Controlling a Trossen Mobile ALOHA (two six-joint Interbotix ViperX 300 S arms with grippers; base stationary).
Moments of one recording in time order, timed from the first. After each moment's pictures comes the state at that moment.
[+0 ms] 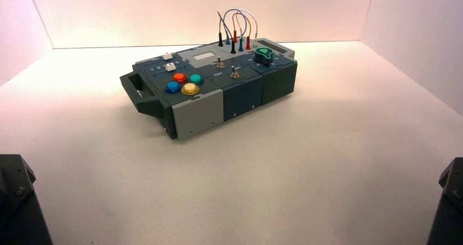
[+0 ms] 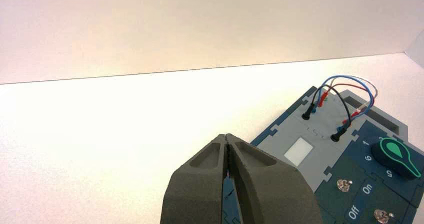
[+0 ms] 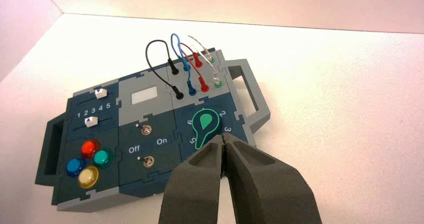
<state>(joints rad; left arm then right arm) -0.22 -0.45 1.09 -0.20 -0.17 0.08 0.34 -0.45 0.97 0.91 0.15 -0.76</state>
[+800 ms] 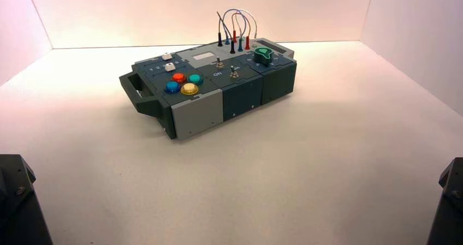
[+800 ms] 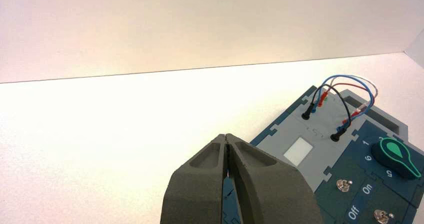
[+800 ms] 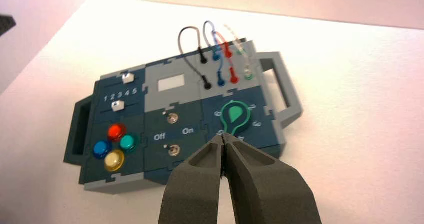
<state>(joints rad) -0.22 -0.44 1.09 -0.20 -0.17 0.08 0.42 -0.42 0.94 0.91 0.19 -0.76</state>
